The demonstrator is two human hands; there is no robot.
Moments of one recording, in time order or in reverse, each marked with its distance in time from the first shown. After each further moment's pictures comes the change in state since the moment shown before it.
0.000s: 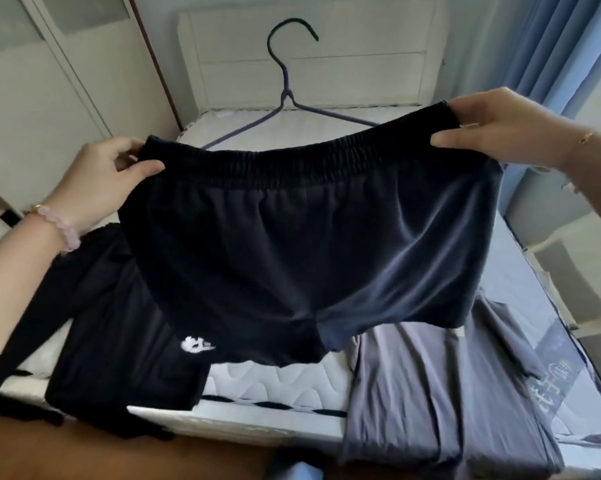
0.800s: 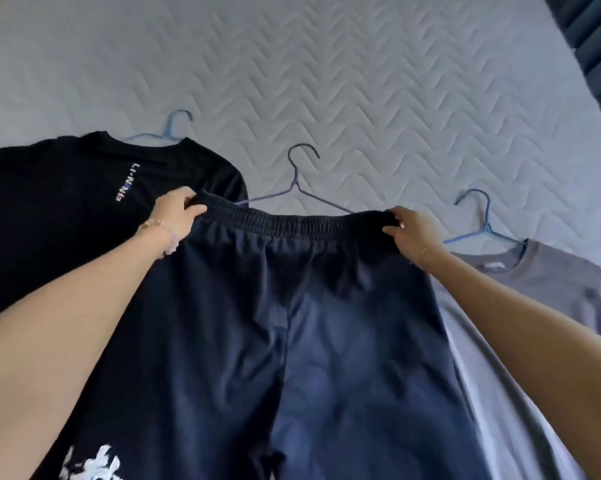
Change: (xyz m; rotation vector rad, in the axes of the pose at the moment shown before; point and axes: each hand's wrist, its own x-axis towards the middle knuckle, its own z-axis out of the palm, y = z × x) left_hand 0.211 -0.421 0.374 0.223 -0.414 -0.395; right_hand 0.262 0.346 0.422 -0.136 -0.110 0.639
